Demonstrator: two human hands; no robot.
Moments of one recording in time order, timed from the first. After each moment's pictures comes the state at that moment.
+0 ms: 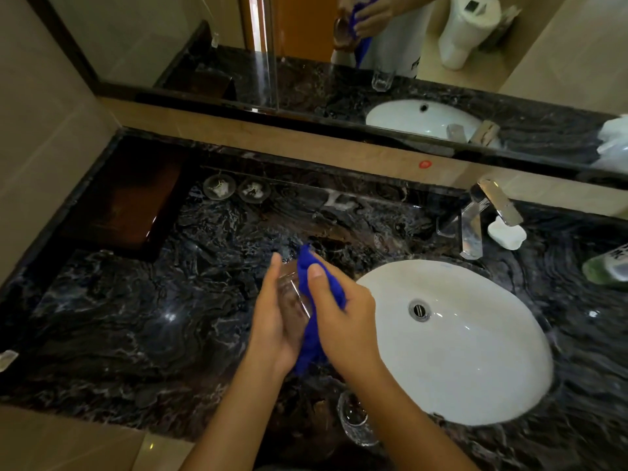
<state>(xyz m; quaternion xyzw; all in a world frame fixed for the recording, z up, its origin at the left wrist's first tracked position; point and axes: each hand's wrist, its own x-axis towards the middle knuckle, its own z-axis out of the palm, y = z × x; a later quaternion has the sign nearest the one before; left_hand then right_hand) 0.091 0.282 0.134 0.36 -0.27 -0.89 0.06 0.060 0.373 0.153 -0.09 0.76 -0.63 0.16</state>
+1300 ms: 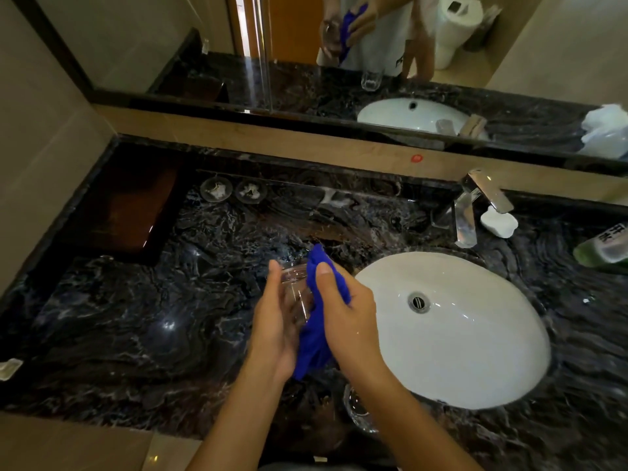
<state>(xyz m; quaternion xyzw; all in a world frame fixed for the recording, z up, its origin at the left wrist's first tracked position) 0.110 0.282 0.136 0.40 -0.31 -0.86 0.02 0.075 0.374 0.152 -0.01 0.74 -0.65 0.18</state>
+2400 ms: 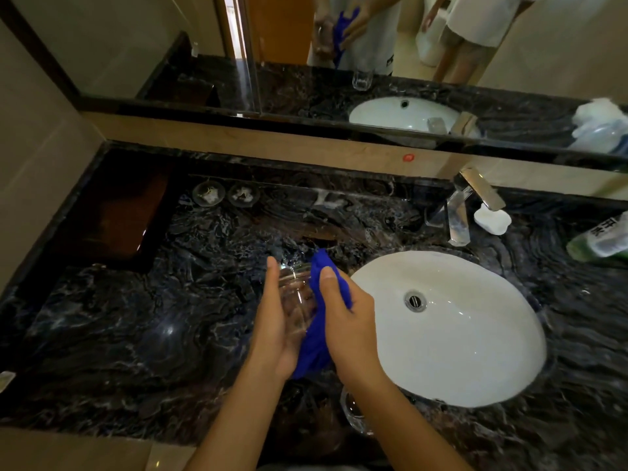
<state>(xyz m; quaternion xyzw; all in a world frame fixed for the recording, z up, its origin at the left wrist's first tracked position) 0.099 0.289 0.143 0.42 -0.34 -0.84 0.00 0.073 0.380 0.144 0.01 0.74 -0.66 0.15</state>
